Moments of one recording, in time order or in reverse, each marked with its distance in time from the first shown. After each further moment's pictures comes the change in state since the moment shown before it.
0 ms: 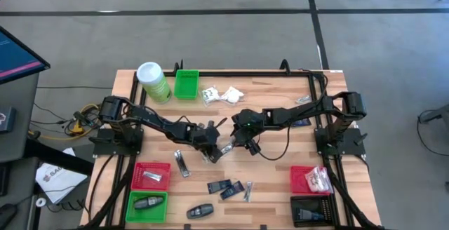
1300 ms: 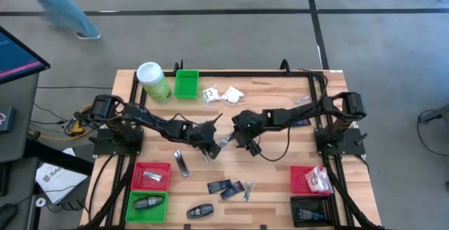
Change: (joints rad) left arm 0.000 -0.130 -0.009 -0.027 -0.132 -0.069; right arm 0.010 0.001 0.000 -0.006 0.002 0.011
